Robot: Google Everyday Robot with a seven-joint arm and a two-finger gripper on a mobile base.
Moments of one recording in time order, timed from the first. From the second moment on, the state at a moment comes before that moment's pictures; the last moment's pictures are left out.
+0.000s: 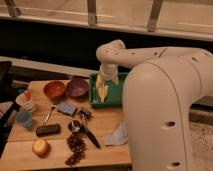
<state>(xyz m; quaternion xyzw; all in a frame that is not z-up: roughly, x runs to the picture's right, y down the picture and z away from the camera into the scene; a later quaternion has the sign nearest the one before) 0.013 -0.040 0.828 -0.22 0.12 0.60 0.76</state>
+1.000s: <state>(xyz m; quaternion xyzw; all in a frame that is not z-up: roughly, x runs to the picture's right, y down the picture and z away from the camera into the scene) -0.212 -0.051 0.800 -0.31 -0.04 0.47 0.83</state>
